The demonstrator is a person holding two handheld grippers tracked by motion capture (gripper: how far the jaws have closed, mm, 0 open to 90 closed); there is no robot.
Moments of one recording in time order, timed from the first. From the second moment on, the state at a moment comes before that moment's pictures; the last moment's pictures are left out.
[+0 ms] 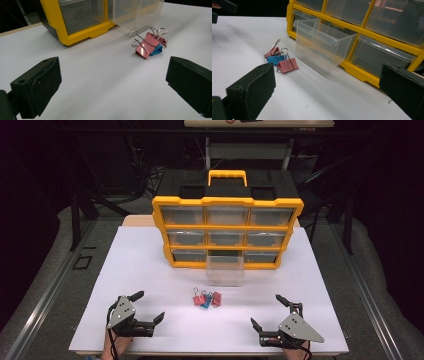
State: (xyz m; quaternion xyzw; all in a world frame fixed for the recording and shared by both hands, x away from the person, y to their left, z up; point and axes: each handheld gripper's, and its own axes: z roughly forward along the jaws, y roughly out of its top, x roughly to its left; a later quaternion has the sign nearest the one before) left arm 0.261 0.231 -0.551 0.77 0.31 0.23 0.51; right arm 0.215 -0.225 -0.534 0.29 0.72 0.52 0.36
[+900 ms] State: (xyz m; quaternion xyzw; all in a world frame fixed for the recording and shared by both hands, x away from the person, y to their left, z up) left arm 0.293 0.183 -0.544 0.80 0.29 0.18 0.50; right arm 0.220 -0.225 -0.536 0.29 0.72 0.52 0.35
